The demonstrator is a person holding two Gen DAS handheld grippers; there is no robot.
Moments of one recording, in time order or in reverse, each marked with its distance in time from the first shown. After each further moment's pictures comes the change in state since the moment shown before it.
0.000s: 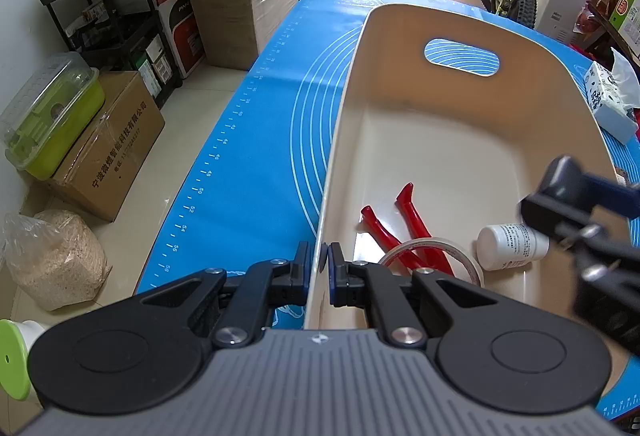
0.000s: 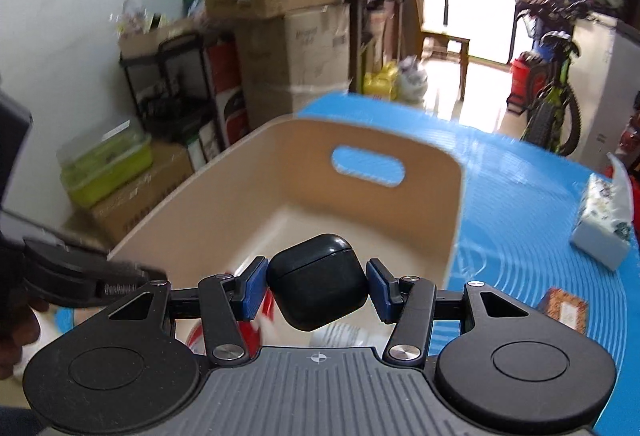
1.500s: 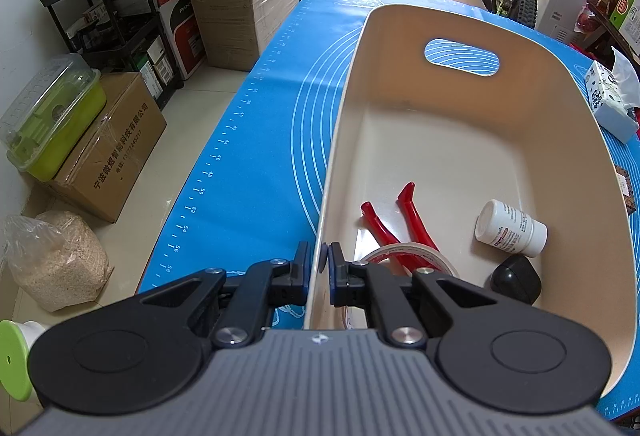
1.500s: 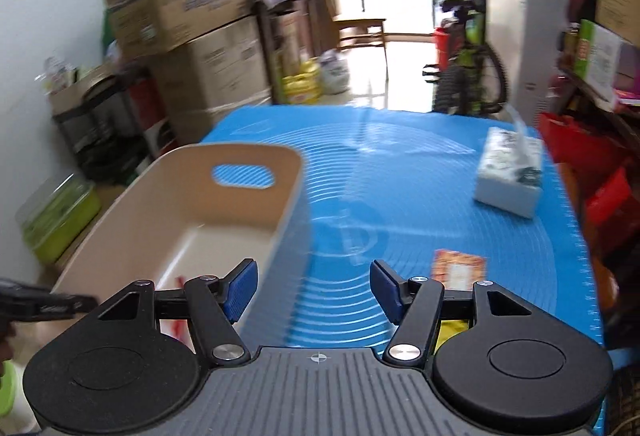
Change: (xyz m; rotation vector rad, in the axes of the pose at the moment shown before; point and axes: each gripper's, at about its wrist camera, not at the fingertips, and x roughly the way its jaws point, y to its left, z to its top) left arm -0.001 0.000 0.000 0.004 -0.002 0.004; right arm -0.051 -0.102 -0.009 0.235 -0.035 -0.139
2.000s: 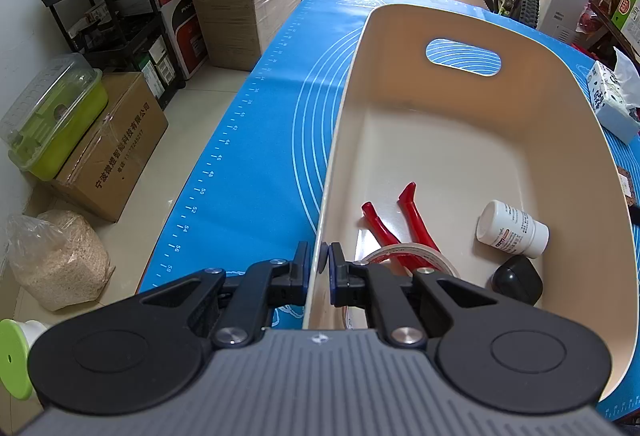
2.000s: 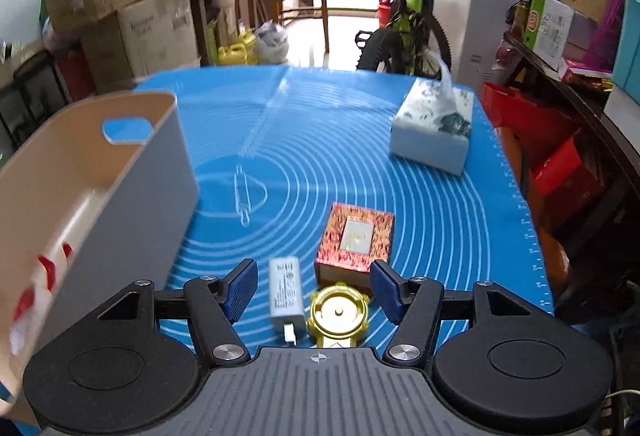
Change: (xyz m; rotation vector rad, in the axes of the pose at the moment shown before) left arm 0.001 0.002 0.000 -0.001 0.000 0.004; right arm 0.050 -0.061 -0.032 0.002 0.090 -0.163
